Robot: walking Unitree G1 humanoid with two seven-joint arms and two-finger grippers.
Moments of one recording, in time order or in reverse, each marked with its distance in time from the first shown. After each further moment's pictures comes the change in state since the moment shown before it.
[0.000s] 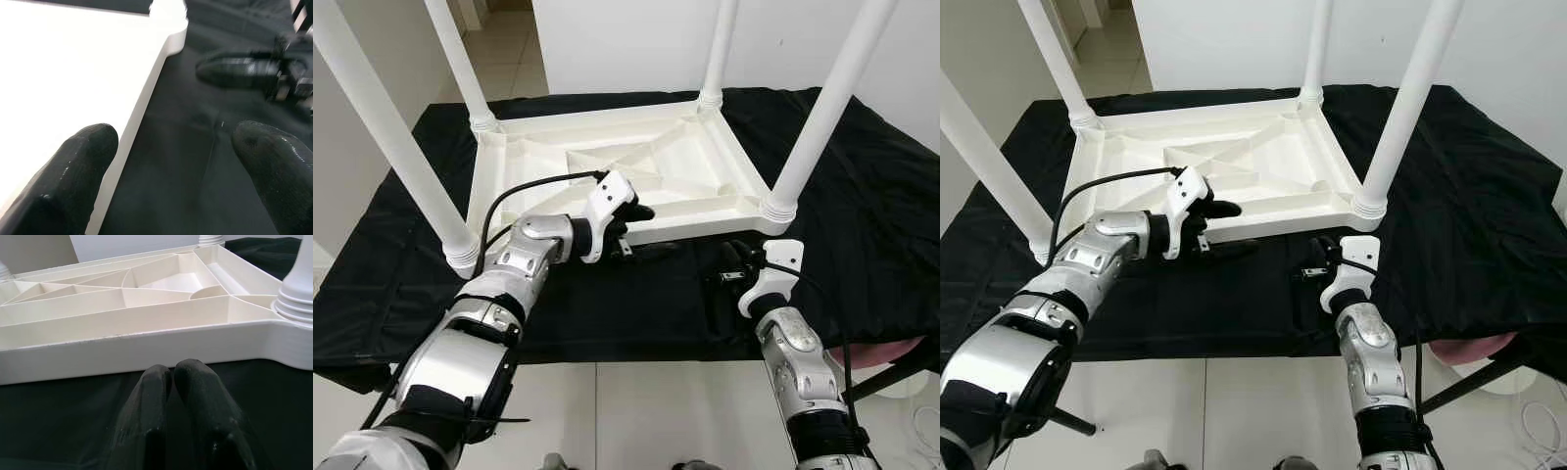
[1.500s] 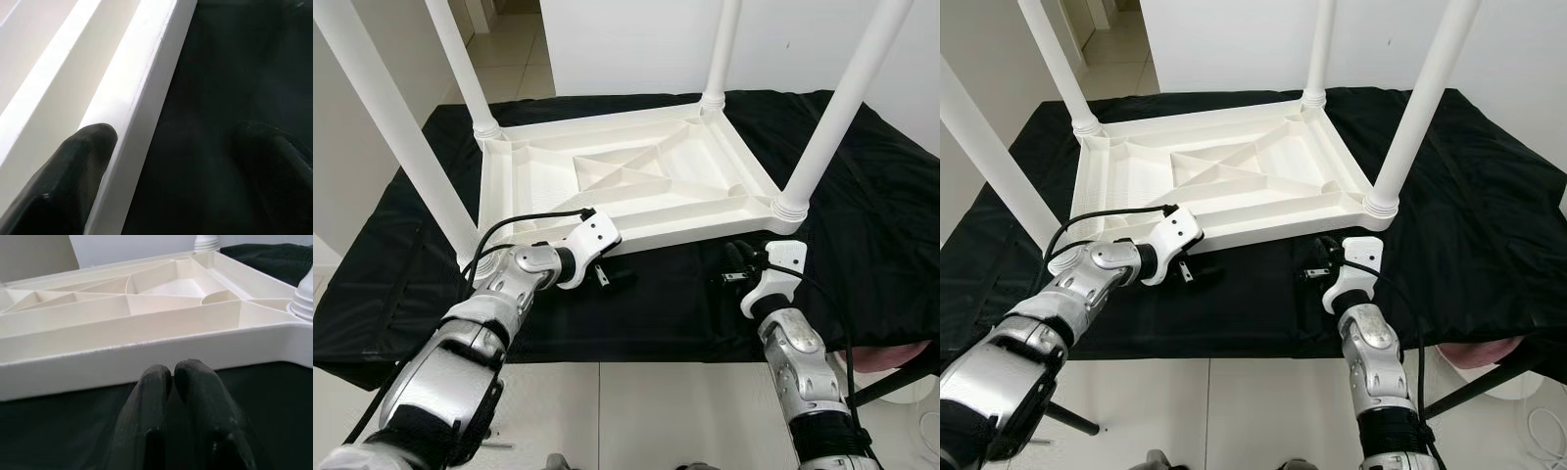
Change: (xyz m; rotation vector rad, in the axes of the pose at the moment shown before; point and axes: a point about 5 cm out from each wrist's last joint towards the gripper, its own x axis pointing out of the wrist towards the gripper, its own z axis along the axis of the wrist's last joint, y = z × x) left arm -0.006 -0.023 -0.047 0.090 0.209 0.106; right arm 0.001 -0.003 0.001 -0.009 -0.016 -0.011
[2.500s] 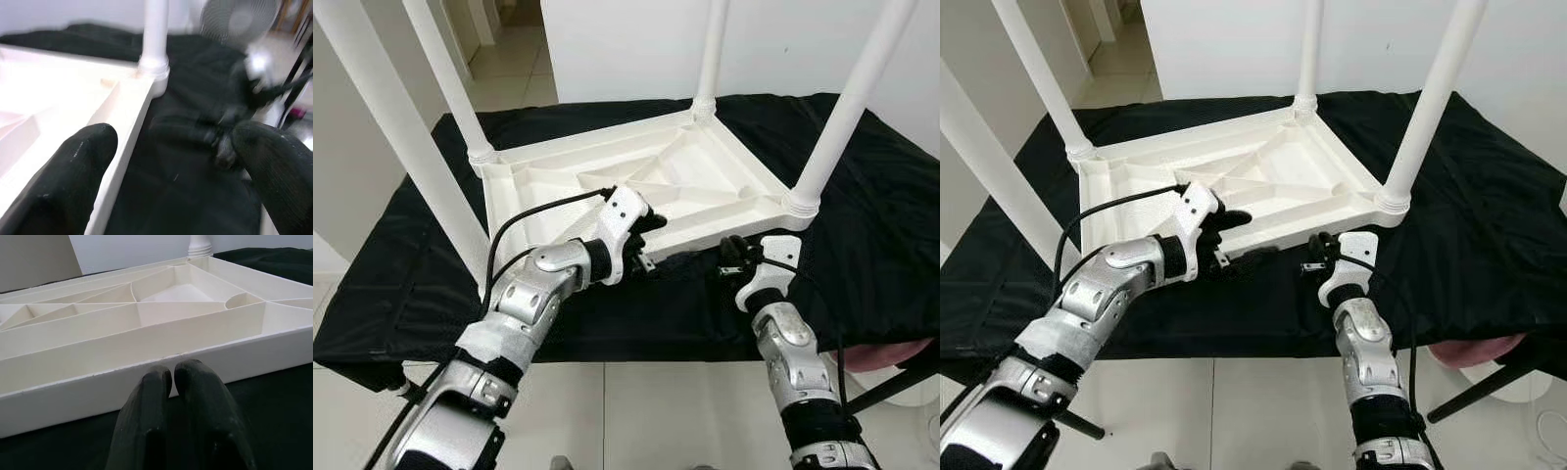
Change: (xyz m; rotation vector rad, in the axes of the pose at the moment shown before) left arm -0.006 -0.031 0.076 -0.246 -0.454 -0.074; right arm 0.011 0.006 -0.006 0.008 0.008 0.001
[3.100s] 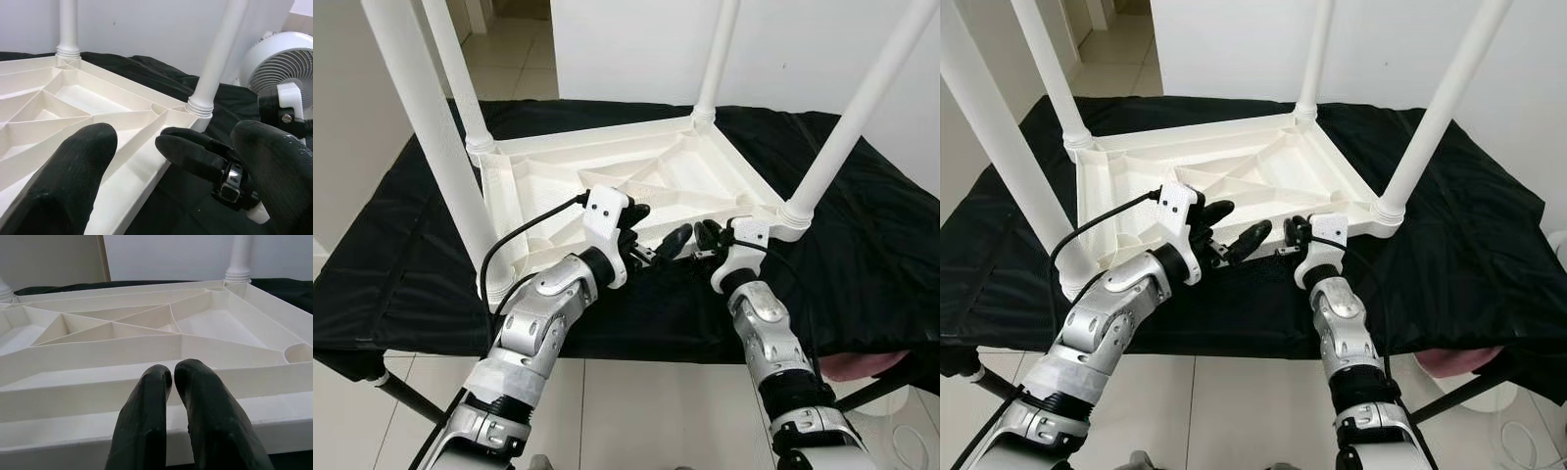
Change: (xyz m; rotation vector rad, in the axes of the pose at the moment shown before) left arm -0.009 -0.003 0.000 -0.104 -0.126 0.298; right arm 0.027 0.025 0.007 -0.010 -0.031 0.080
